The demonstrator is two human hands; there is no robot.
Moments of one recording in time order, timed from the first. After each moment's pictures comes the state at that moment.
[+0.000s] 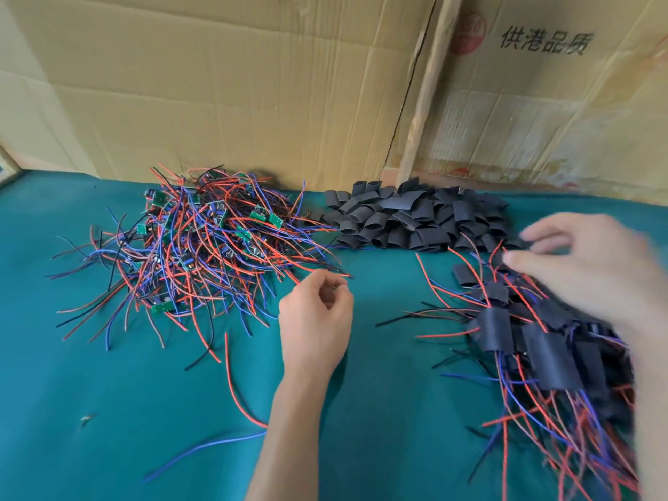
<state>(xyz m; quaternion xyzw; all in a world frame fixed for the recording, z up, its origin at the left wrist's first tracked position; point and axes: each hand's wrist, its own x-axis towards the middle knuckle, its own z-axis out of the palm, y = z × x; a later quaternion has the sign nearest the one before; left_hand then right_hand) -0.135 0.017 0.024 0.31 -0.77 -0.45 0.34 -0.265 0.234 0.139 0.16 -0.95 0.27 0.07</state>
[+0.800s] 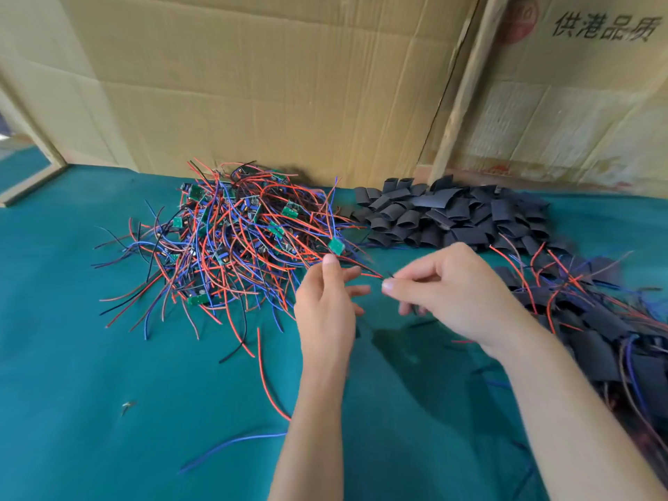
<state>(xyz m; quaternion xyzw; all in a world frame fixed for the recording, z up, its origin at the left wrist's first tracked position) -0.131 0.004 0.034 0.34 -0.56 -0.67 0.35 -0.221 0.124 0.082 0.37 -0.81 0.43 -0.15</state>
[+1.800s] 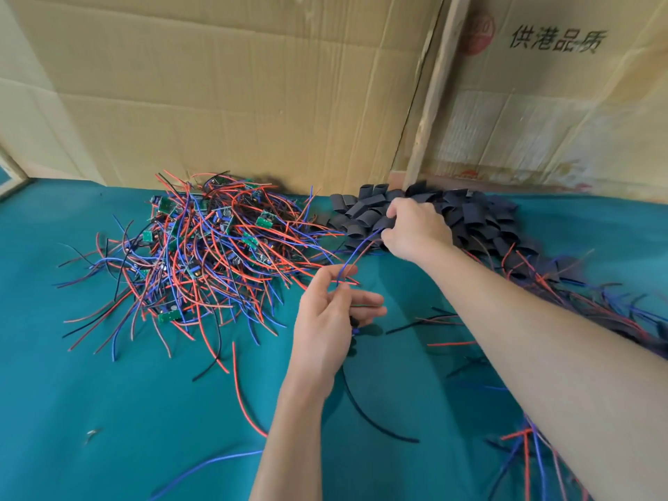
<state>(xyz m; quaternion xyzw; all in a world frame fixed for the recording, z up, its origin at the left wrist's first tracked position) -0.135 0.014 0.031 0.19 -0.60 -0.74 0.24 -0.329 0.053 0.067 0.21 -0.96 0.18 0.04</state>
